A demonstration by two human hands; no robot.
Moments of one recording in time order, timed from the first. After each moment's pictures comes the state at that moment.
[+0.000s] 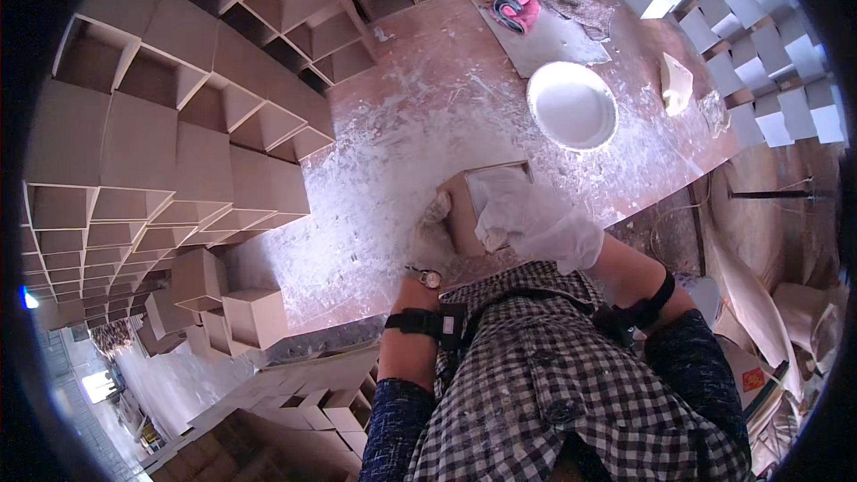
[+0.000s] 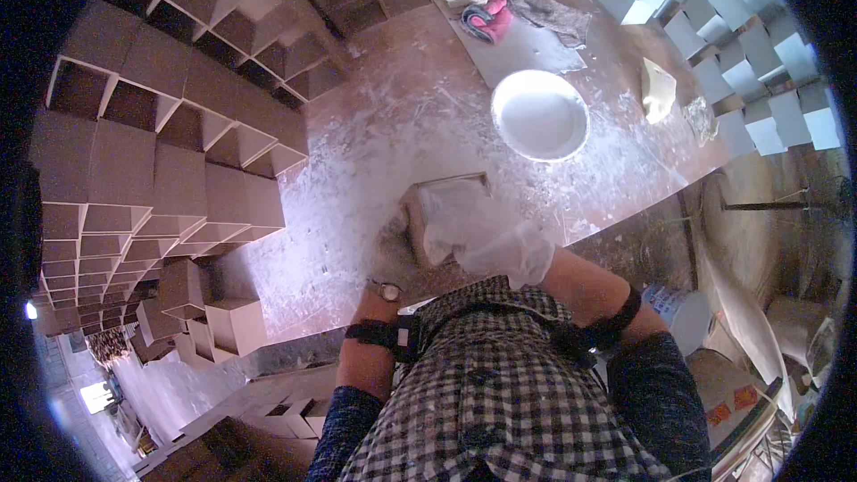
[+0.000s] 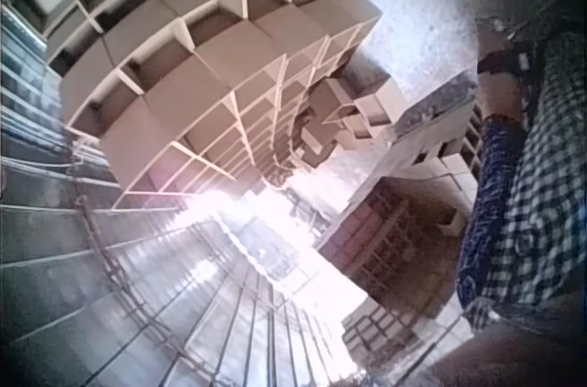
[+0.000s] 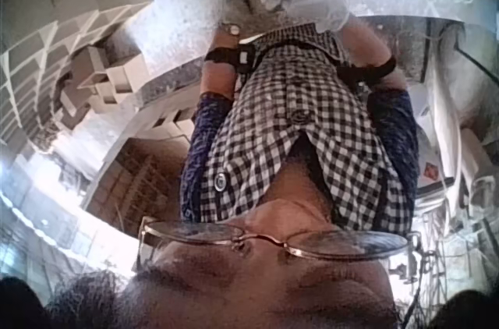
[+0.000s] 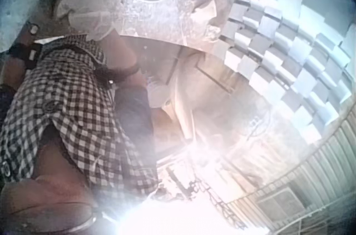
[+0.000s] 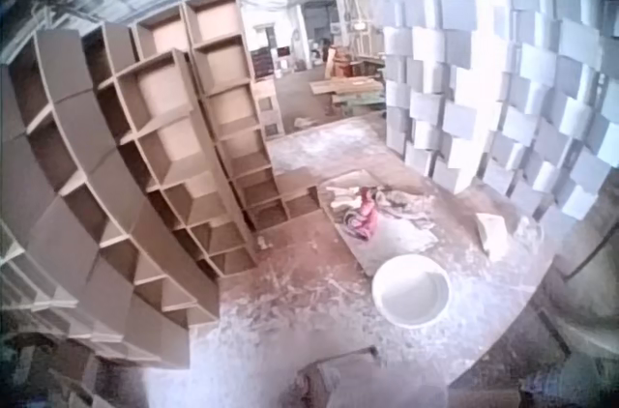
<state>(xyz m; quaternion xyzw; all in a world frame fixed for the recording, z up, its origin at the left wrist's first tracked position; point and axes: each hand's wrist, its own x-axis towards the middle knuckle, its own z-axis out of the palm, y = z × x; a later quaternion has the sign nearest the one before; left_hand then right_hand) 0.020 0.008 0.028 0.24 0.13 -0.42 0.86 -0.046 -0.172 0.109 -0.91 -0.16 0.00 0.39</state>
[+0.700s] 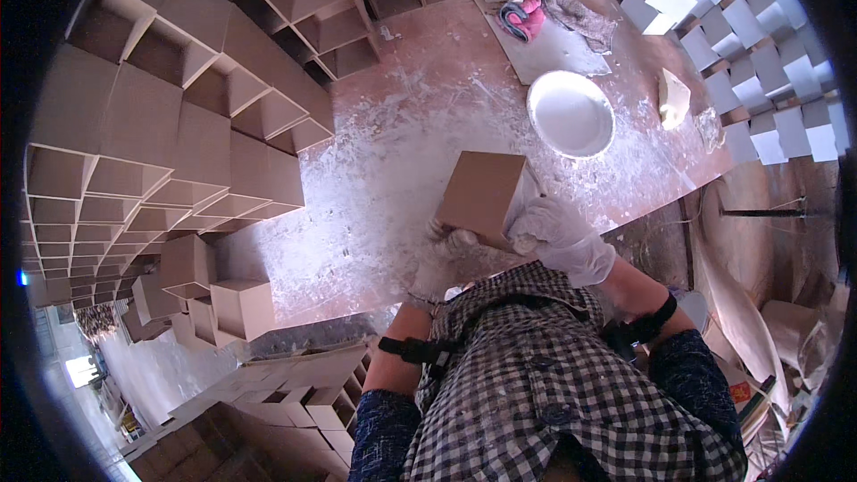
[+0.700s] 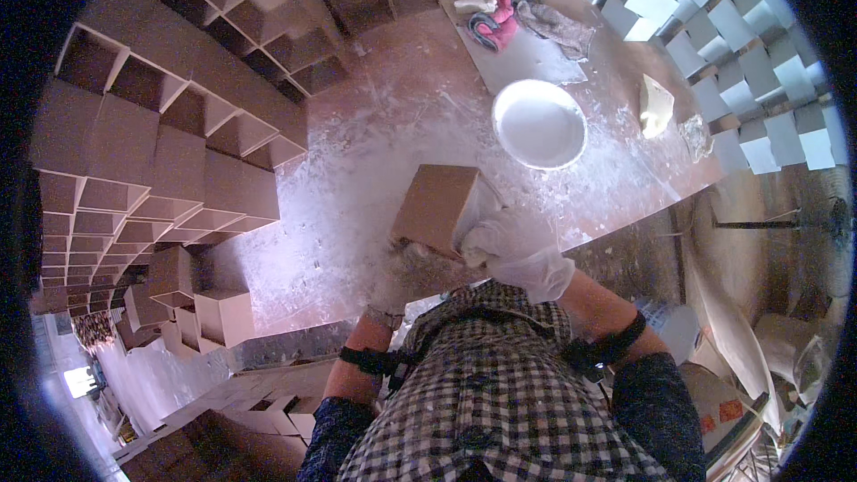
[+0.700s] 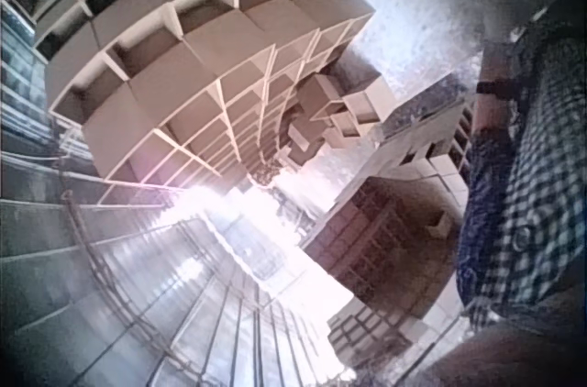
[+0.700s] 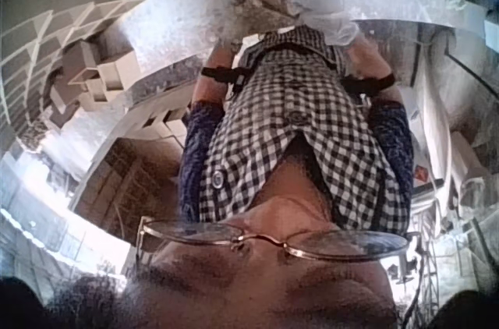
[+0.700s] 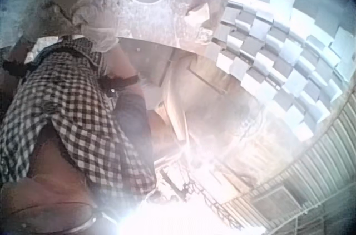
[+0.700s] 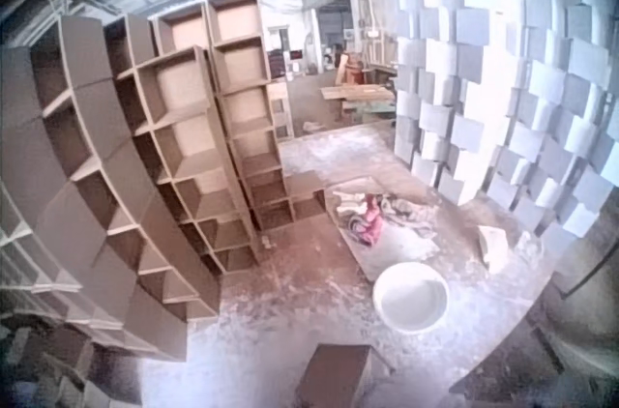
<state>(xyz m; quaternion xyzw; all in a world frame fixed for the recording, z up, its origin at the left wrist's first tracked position) -0.009 0.033 -0.004 0.51 -0.09 -0.35 0.78 -0.079 -0.191 0.080 -0.92 -0.15 -0.06 0.35</state>
